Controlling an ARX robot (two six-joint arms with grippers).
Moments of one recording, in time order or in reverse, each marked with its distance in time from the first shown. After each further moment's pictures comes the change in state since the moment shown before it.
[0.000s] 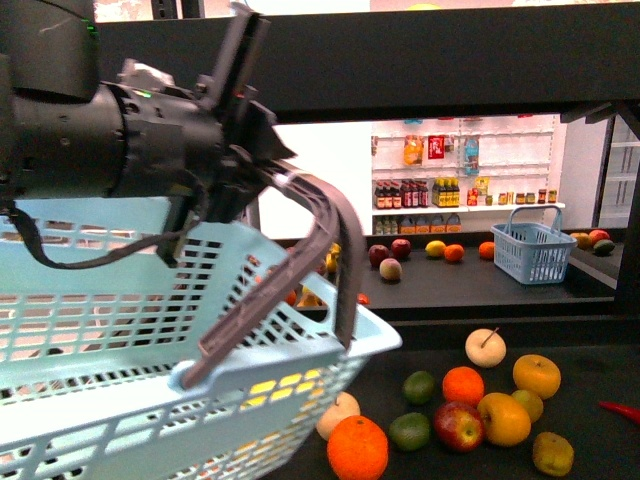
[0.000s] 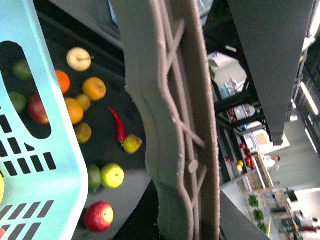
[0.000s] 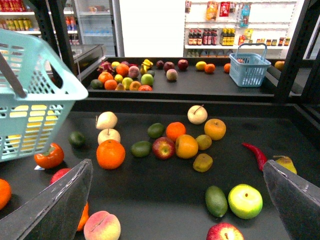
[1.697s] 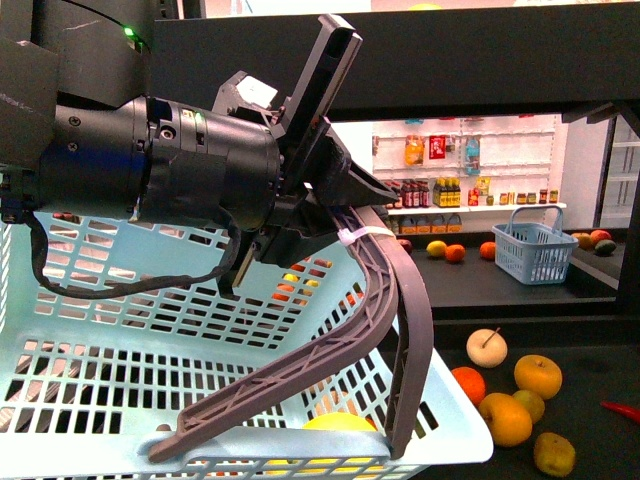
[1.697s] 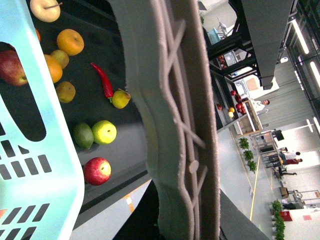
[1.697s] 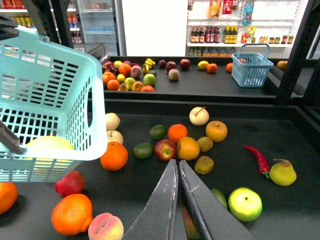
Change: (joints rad) left arm -0.078 0.000 0.029 -0.219 0.379 0.222; right arm -0.004 0.088 0.092 -0.018 -0.003 0.000
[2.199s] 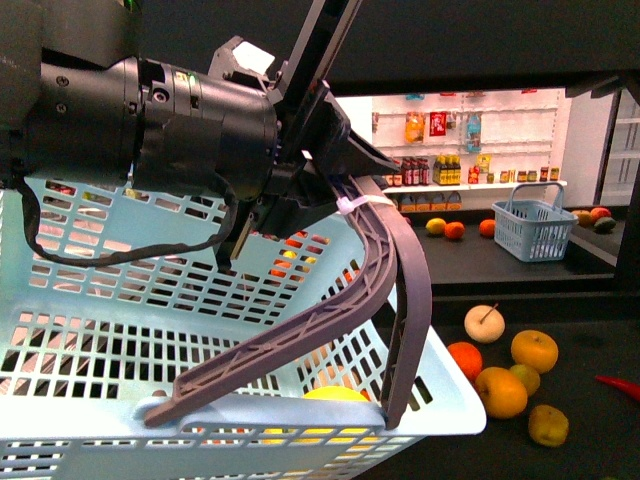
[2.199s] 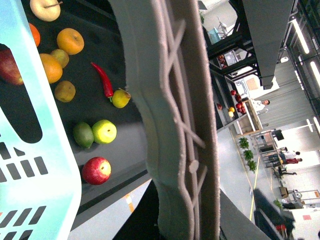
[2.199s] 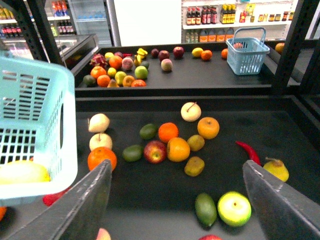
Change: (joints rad) left arm 0.001 0.000 0.000 0.000 -0.001 -0.001; right arm -0.310 0.335 0.163 0.099 -0.300 0.003
